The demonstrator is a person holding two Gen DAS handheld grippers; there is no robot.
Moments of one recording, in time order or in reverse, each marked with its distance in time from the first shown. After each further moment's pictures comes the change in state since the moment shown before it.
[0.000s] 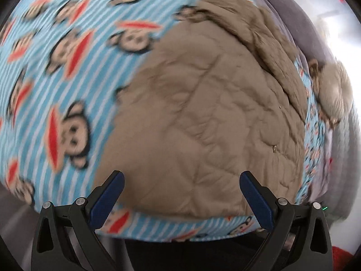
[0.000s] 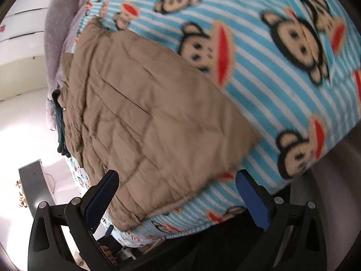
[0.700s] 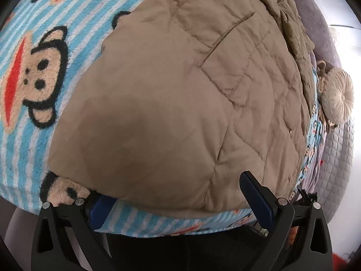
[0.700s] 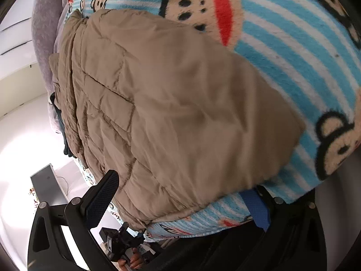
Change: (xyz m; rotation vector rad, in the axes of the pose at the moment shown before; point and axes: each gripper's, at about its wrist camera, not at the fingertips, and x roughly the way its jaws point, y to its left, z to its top) left arm 0.061 0.016 -0.032 -0.089 0.138 -0.066; right arm 0.053 -0.005 0.011 0.082 0.089 0.090
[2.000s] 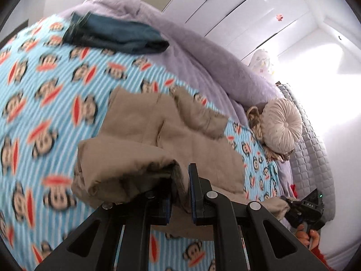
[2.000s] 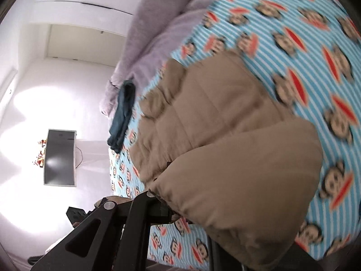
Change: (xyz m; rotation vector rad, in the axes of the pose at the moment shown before) left arm -0.160 -0.183 0.141 0.365 -0.498 -0.194; right arm -0.058 0.259 0.033 -0.515 -0.186 0.156
